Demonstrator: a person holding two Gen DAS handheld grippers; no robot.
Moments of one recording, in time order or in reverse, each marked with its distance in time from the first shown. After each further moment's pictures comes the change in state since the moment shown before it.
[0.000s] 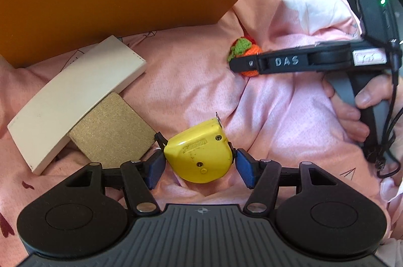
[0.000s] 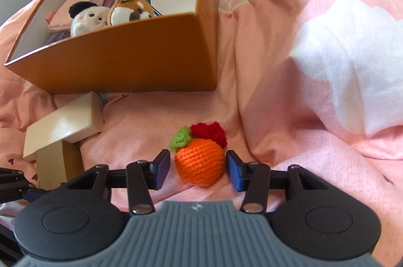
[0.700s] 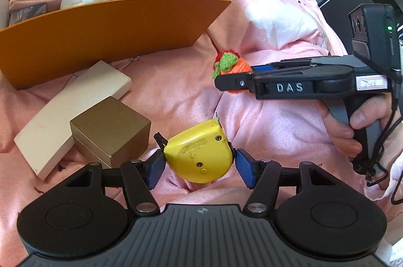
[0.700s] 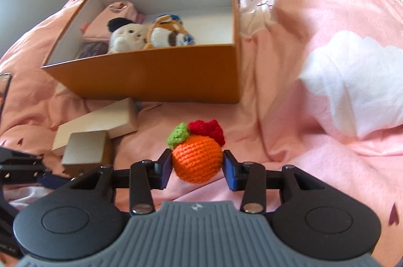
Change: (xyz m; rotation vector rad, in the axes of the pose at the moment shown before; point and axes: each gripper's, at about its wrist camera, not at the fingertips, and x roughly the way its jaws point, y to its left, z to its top) left arm -0.032 -0.008 -0.002 0.077 -0.072 -0.068; right arm -0.052 0.020 -0.014 -0.042 -0.087 0.076
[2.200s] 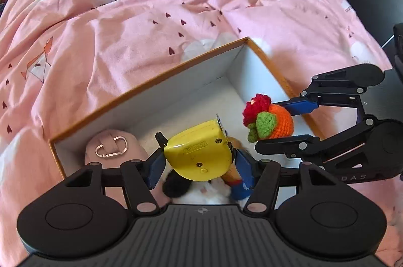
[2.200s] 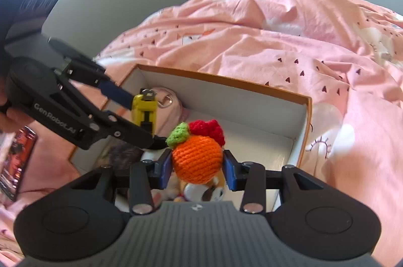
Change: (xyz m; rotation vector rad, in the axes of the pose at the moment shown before) left arm -0.023 0.084 0.238 0.203 0.021 0.237; right arm 0.029 0.027 0.186 -0.286 -0.127 0.177
